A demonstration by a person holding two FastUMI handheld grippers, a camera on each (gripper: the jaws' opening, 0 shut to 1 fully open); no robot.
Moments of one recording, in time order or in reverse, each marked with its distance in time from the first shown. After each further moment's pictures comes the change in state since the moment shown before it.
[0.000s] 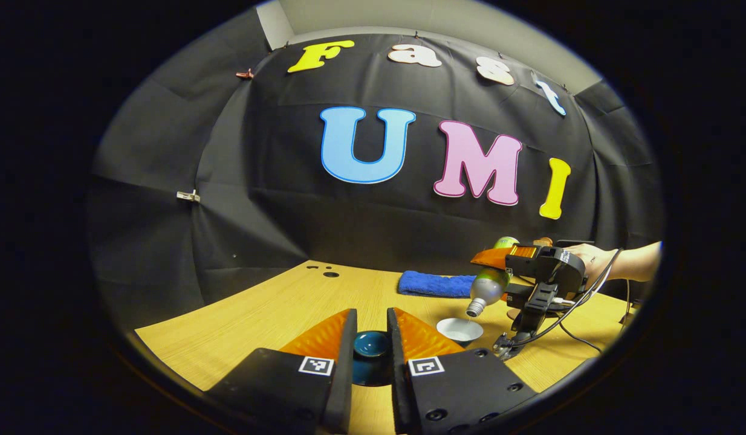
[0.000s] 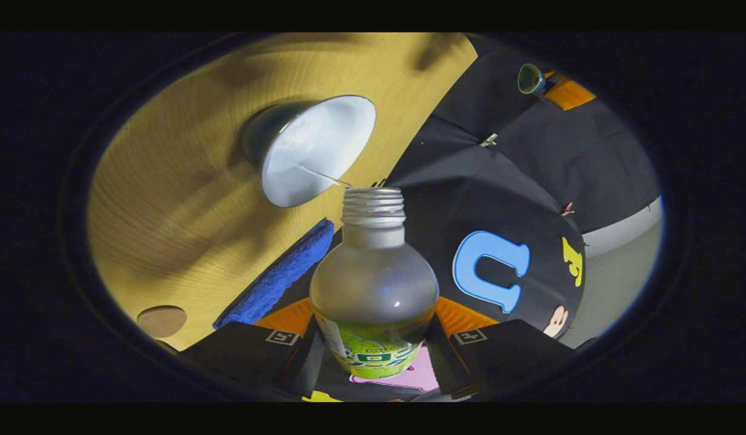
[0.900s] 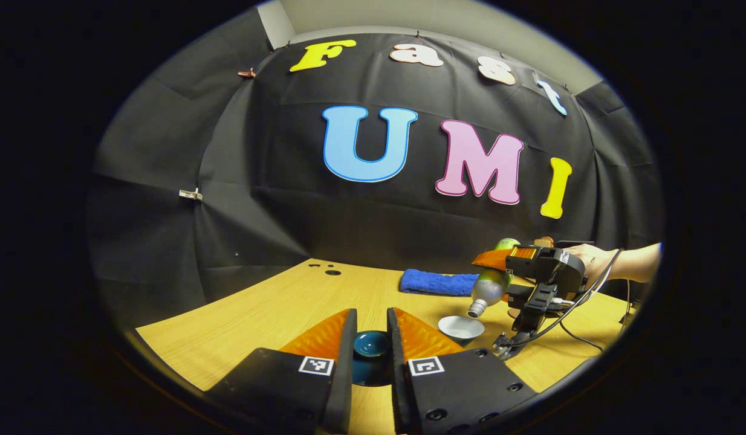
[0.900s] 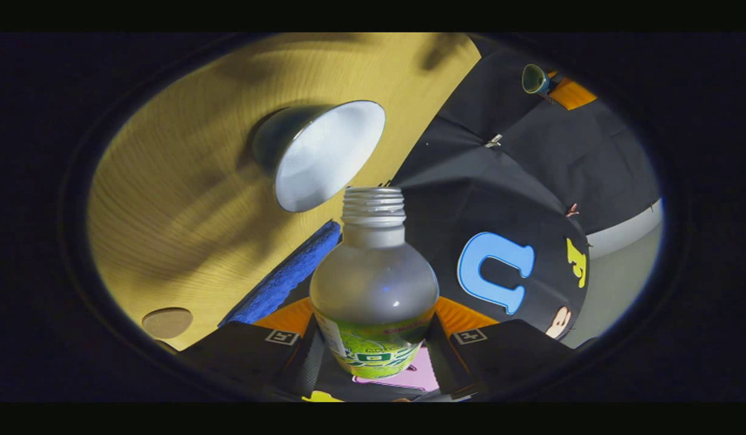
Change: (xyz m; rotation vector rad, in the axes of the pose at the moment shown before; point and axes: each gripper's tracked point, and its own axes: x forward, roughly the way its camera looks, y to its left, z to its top) left arm -0.003 0.002 -0.002 0.000 0.004 0.006; right arm -0.003 0.009 0.005 0.015 0.006 0.034
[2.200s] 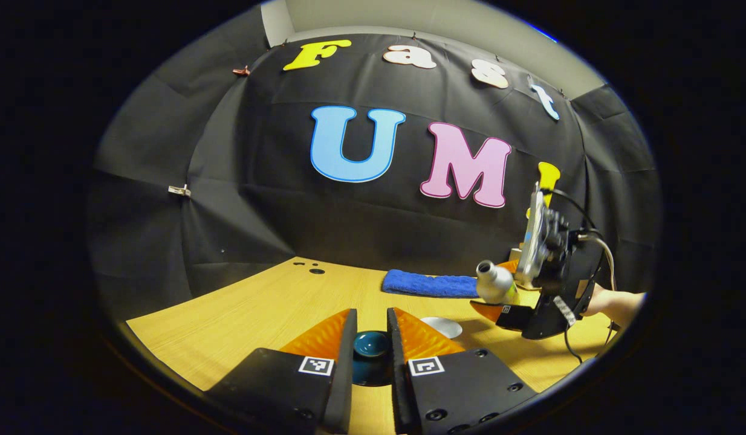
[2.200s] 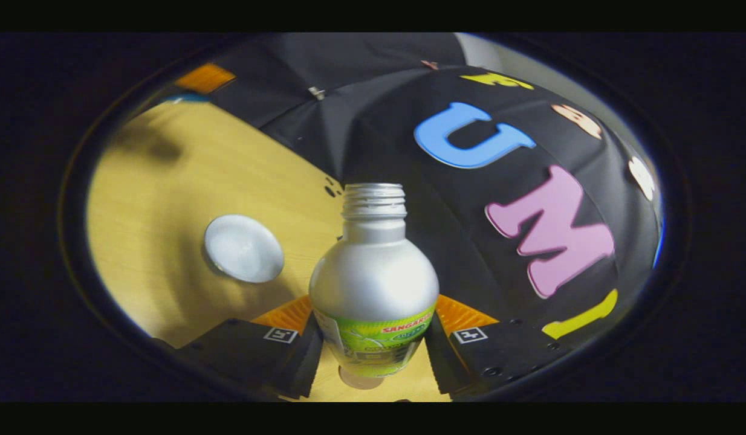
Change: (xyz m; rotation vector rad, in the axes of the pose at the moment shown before) left arm -0.007 -0.028 -0.002 -0.023 0.001 -0.062; right arm -0.055 0.019 -0.022 1.321 0.166 0.081
